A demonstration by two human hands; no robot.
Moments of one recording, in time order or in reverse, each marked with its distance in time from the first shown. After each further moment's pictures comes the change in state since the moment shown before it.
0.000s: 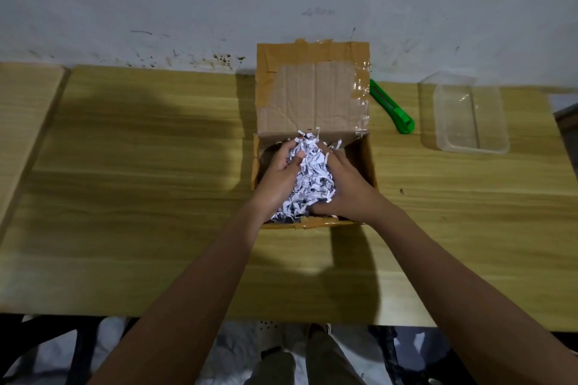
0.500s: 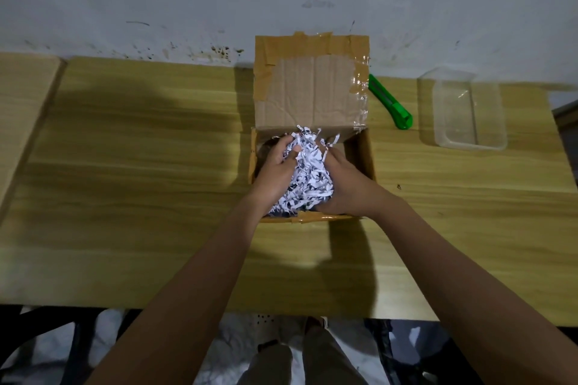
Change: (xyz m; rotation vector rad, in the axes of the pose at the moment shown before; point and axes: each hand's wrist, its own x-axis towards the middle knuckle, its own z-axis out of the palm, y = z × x) left_hand -0.004 0.003 0.003 0.033 0.041 0.000; right_hand -0.001 0.000 -0.006 -0.126 -0.116 -0.039
